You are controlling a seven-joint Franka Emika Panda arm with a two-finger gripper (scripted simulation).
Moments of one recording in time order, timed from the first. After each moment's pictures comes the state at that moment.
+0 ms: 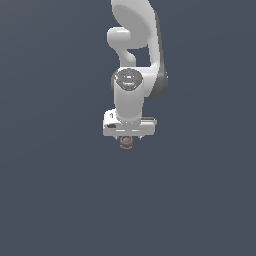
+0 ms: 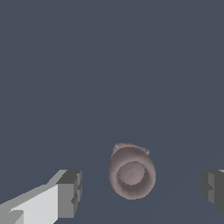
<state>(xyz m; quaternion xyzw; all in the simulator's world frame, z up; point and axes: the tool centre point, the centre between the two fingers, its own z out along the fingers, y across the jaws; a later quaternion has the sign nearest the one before) -0.013 0.003 0.143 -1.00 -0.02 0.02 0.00</state>
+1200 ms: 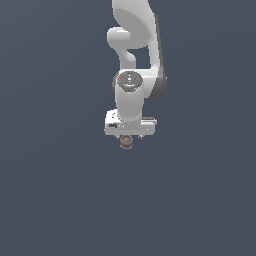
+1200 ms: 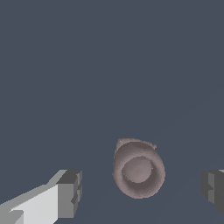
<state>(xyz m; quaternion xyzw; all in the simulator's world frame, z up) -0.026 0.007 0.130 -1.00 0.00 0.02 0.00</state>
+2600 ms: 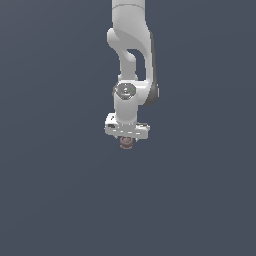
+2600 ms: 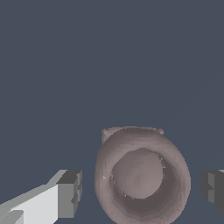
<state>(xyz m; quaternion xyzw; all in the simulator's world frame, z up) -0.059 -0.007 0.066 -1.00 0.08 0.00 0.00</state>
